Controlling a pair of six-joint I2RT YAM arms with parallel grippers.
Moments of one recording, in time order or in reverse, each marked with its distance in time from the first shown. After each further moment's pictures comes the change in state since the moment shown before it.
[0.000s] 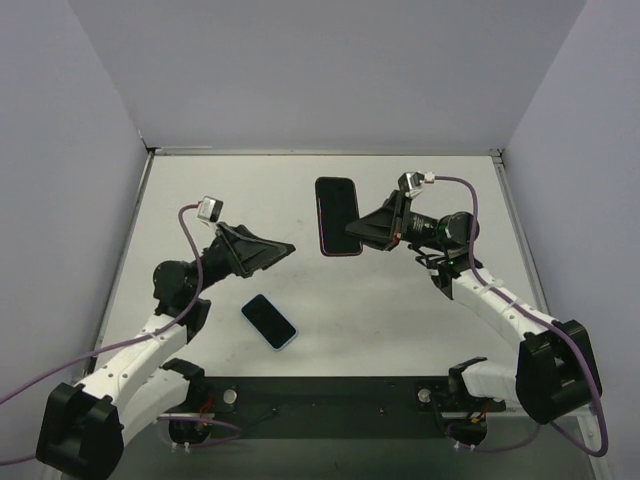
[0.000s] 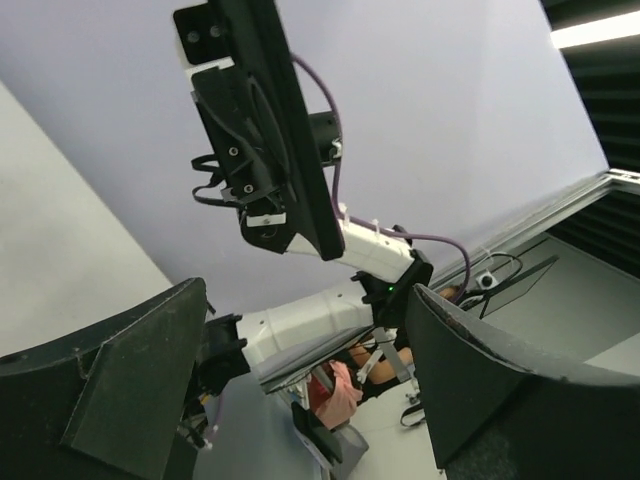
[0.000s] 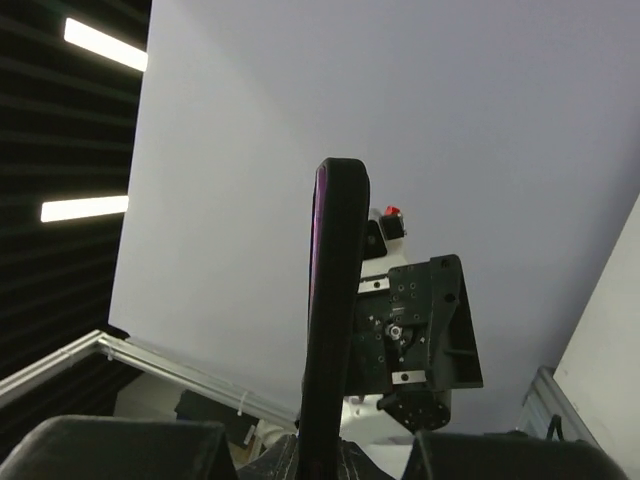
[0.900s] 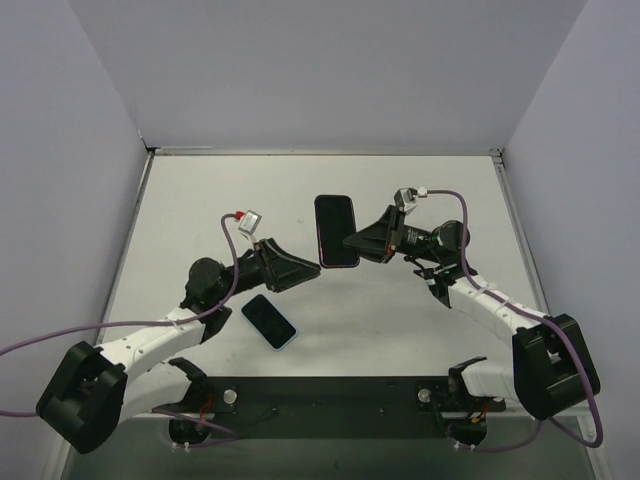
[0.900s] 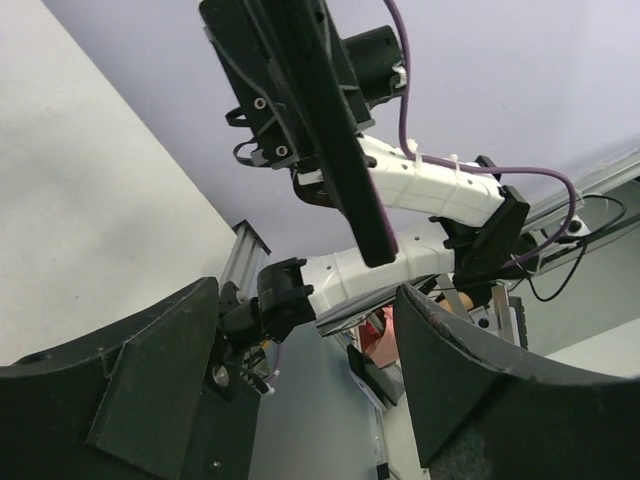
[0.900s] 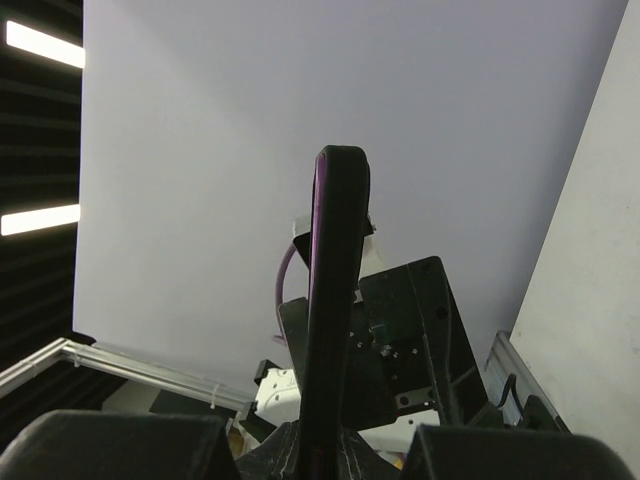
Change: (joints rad) left arm -0.220 0.172 -0.040 -0.056 -0.057 0.307; right arm 0.009 0.011 -0.128 -0.005 -0.009 -0.076
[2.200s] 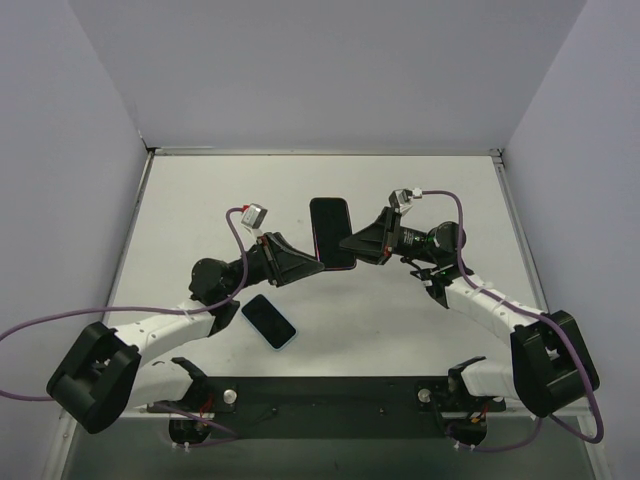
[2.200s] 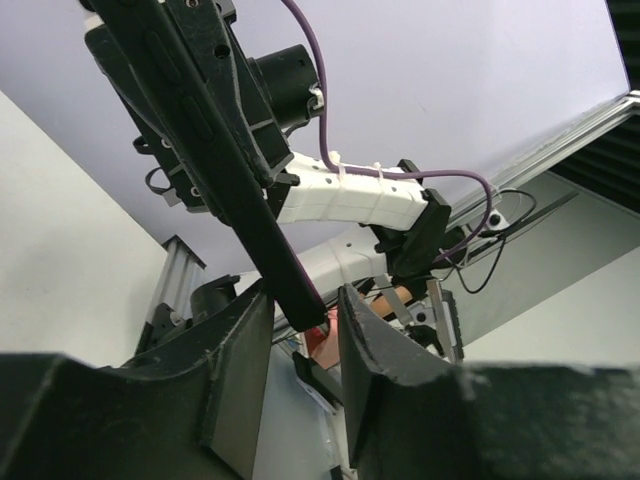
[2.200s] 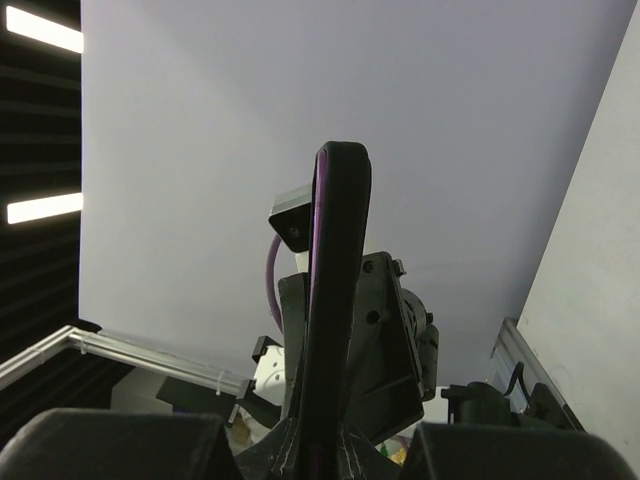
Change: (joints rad) left arm -0.036 0.124 0.050 0.266 0.018 -0.169; right arm 0.025 0.017 0.000 0.027 0.008 0.013
